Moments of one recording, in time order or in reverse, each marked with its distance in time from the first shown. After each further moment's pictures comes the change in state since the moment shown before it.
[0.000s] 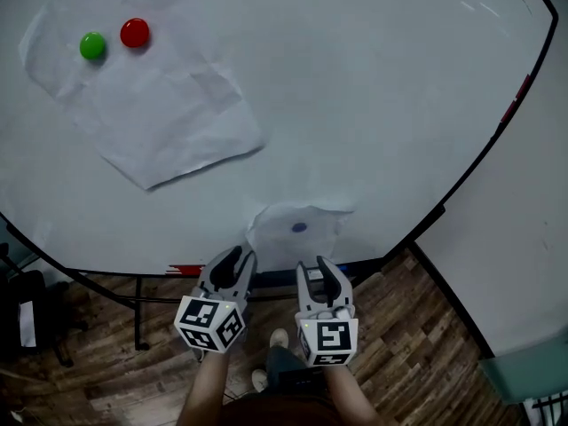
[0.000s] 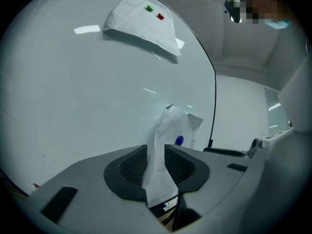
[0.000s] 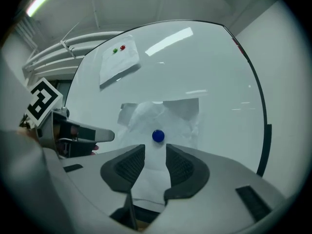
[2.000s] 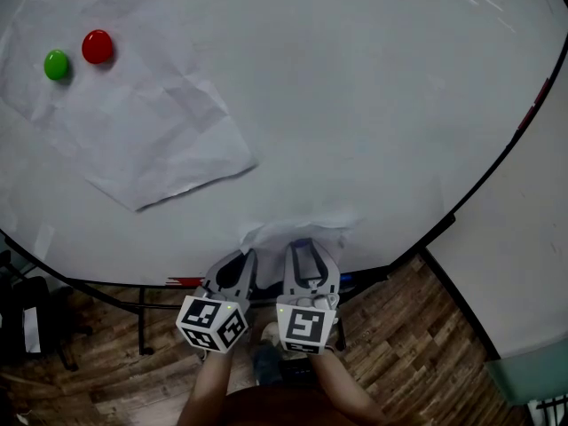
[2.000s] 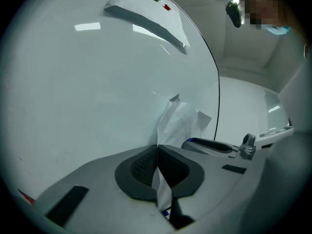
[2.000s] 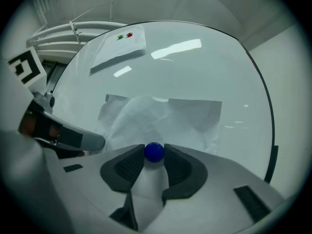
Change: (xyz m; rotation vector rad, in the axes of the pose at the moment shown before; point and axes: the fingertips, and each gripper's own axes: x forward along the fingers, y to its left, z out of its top) left arm 0.038 0.013 0.000 -0.018 -0.003 -0.022; right arm 0.069 -0.004 0.019 -0.156 -0.067 -0.113
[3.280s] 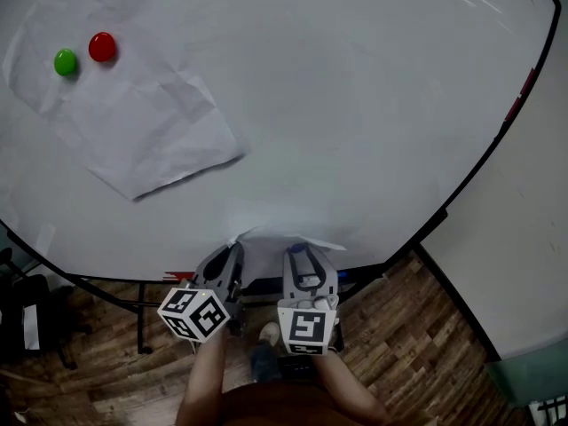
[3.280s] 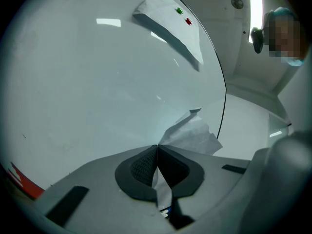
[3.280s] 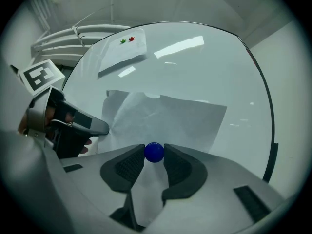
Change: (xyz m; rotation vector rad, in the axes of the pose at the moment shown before) left arm -0.013 0.005 0.010 -0.202 -0.067 -0.011; right arm -0.026 -0.003 -0.009 0.001 0.022 0.074
